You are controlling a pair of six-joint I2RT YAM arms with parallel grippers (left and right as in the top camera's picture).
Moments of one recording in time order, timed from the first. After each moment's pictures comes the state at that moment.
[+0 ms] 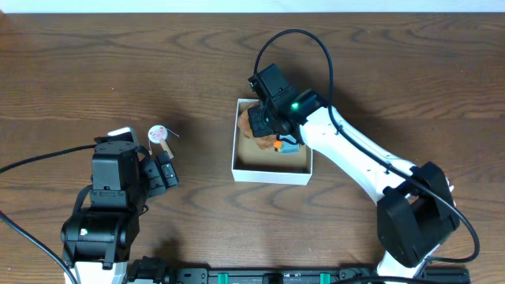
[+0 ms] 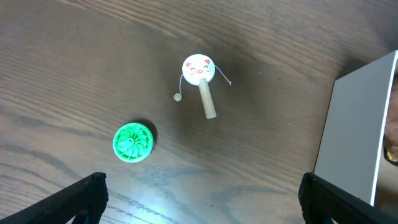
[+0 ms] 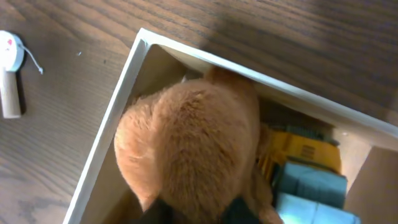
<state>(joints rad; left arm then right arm) -0.07 0.80 0.87 -0.97 -0.14 -0.33 0.65 1.88 1.46 -0.68 -0.02 0.40</state>
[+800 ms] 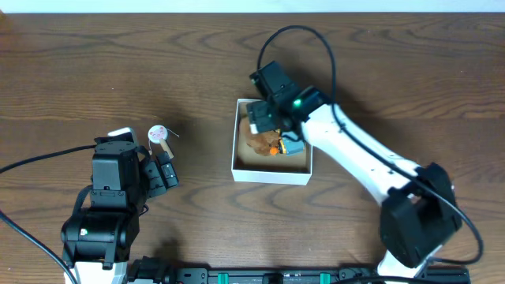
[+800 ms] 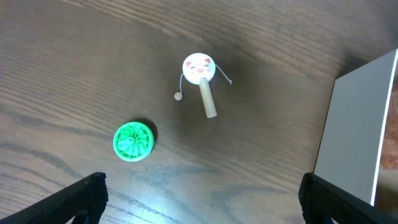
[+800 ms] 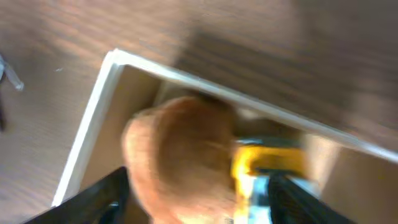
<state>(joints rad) -0.07 0.80 0.87 -0.97 -0.14 -0.33 0.62 1.85 1.49 -0.73 0.07 0.40</state>
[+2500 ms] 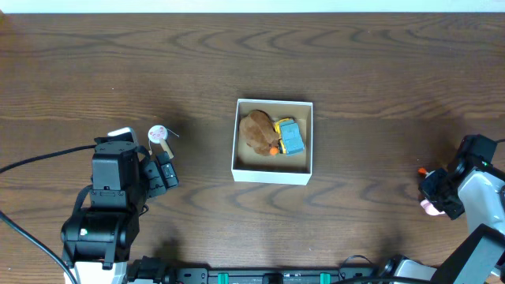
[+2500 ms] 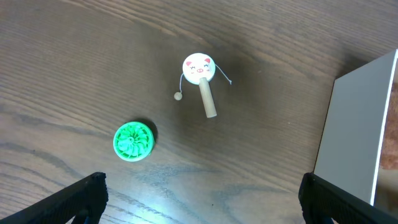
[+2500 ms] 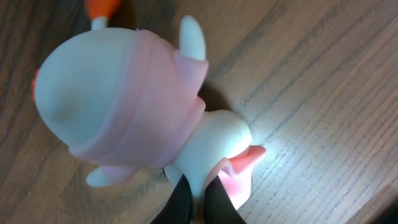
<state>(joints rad) -0.07 0.80 0.88 -0.97 -0.14 -0.33 -0.52 1.44 0.73 -0.74 0.17 0.44</state>
